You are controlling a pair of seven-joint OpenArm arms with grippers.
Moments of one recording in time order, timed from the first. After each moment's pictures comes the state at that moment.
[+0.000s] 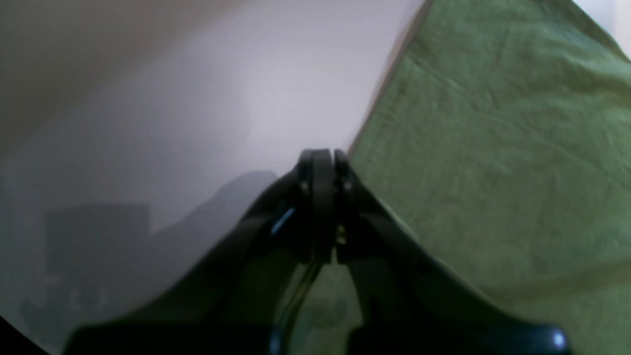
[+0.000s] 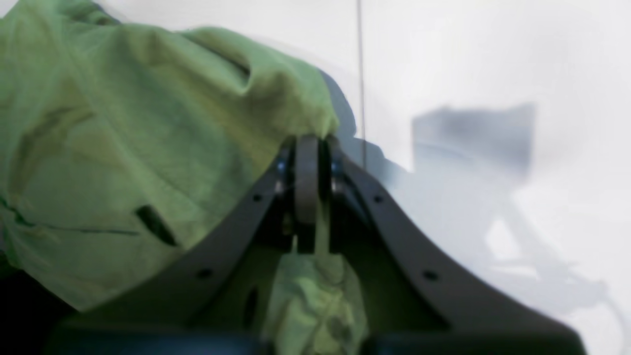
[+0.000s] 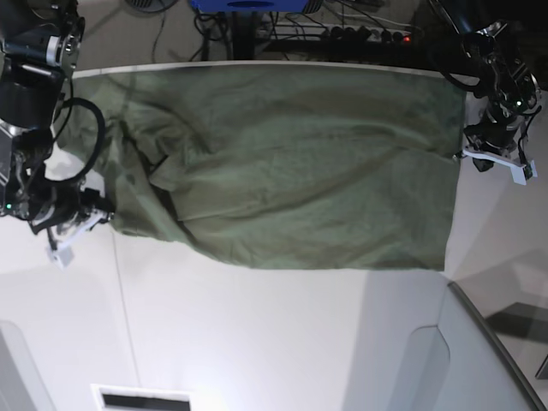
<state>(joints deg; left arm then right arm) 8.2 -10.9 -40.2 74.5 -16.4 -17.4 29.9 14.0 12.0 19.7 58.0 25.5 24.7 -57.9</state>
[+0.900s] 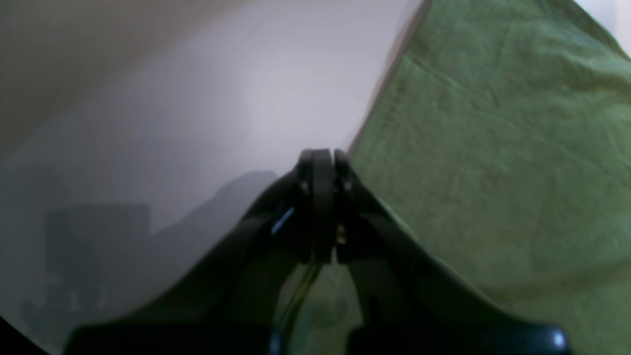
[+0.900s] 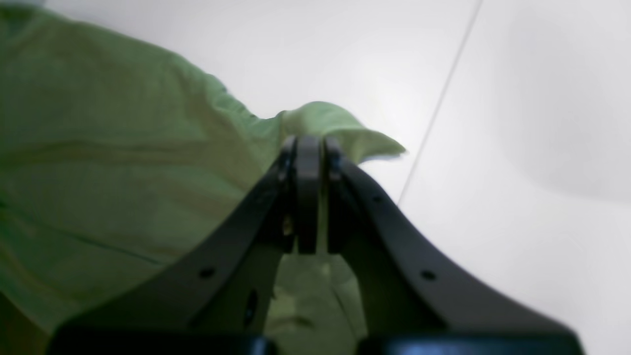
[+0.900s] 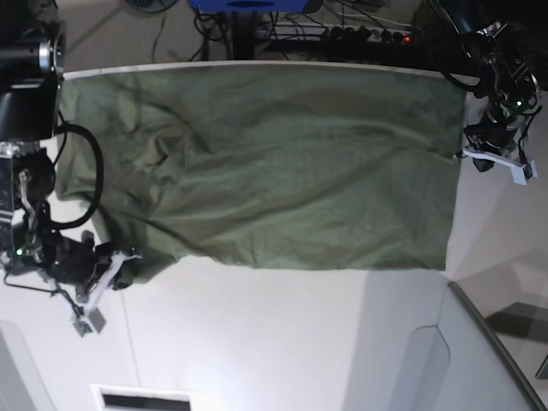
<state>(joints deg) 8.1 -10.9 -40.2 74.5 -16.4 -17.4 29.9 15.8 15.3 1.8 78.0 25.7 25.1 -55.9</state>
